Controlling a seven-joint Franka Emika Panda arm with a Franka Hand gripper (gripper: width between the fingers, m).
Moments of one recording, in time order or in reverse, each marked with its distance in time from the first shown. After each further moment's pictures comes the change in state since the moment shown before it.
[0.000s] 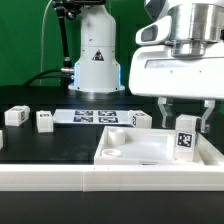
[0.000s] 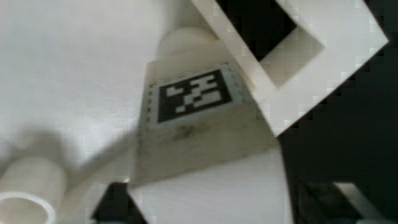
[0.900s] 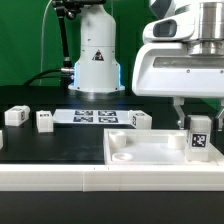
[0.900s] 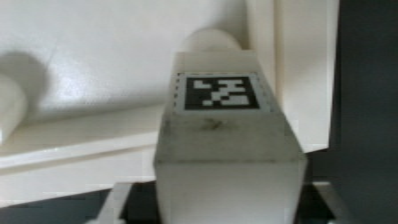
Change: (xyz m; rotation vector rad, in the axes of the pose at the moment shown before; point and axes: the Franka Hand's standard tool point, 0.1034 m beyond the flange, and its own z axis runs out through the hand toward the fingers) arm -0.014 -0.016 -0.002 0.055 -0.053 -0.504
